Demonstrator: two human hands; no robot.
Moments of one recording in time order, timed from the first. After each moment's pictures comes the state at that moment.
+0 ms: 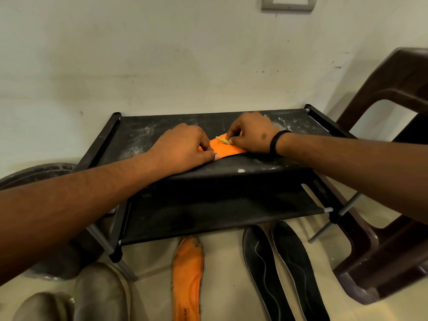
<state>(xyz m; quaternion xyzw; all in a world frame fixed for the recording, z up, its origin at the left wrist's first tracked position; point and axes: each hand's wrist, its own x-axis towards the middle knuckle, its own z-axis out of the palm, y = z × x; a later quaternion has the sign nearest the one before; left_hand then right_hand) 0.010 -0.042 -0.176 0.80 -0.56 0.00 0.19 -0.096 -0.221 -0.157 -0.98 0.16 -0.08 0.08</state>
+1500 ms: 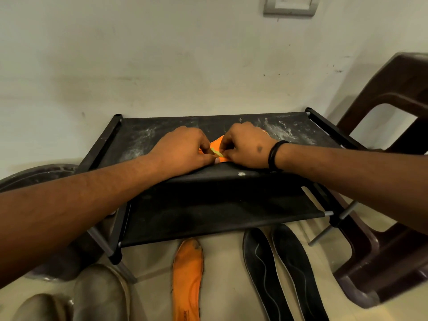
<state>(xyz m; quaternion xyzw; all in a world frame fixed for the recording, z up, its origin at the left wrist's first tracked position) 0.014 -0.042 -0.179 0.81 -0.55 0.01 0.19 -0.107 -0.187 -0.154 -0.99 0.12 -0.06 0.08</state>
